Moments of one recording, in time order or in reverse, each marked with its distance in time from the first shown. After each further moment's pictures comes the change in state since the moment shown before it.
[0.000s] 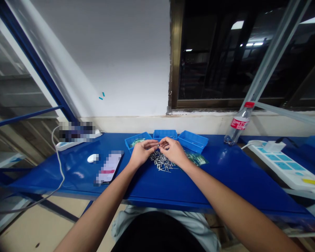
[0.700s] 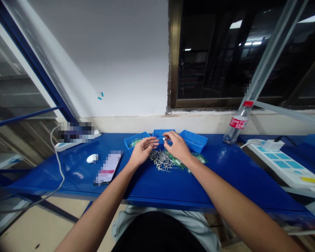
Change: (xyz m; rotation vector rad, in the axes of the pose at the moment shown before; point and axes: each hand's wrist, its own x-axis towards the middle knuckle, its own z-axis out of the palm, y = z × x) left_hand 0.001 0.001 0.001 -0.107 -0.027 0.045; right_hand 0.010 -0.006 -0.025 -0.376 0.105 -0.296
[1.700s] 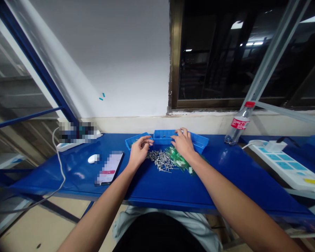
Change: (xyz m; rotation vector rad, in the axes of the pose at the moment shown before) left_hand -0.002 0.004 -0.008 0.302 0.248 0.009; right_hand -0.001 0.049 -0.004 -0.573 -0.141 0.022
